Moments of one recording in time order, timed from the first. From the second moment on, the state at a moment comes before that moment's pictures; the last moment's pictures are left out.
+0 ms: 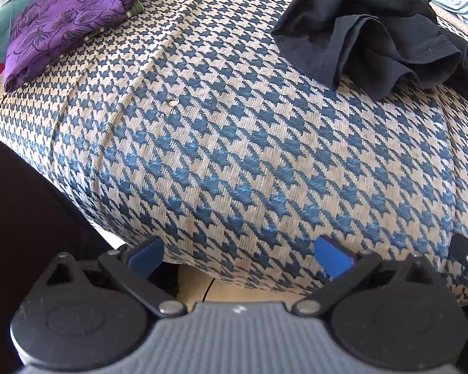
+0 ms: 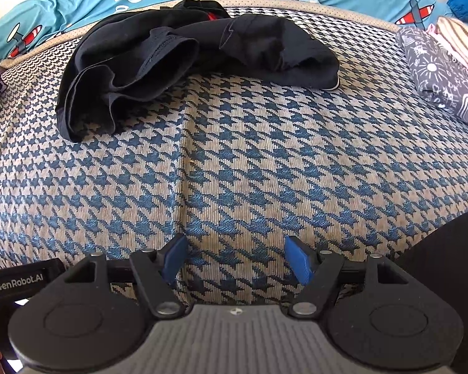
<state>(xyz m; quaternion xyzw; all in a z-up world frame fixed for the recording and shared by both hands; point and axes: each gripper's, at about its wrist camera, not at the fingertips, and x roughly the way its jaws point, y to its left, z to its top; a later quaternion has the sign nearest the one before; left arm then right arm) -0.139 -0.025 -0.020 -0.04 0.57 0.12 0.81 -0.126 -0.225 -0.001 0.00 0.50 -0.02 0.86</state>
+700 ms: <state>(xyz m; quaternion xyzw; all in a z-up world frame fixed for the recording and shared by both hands) -0.138 -0.051 -0.021 -0.01 0.57 0.10 0.82 -0.137 -0.235 0.002 -0.01 0.50 -0.05 0.87</state>
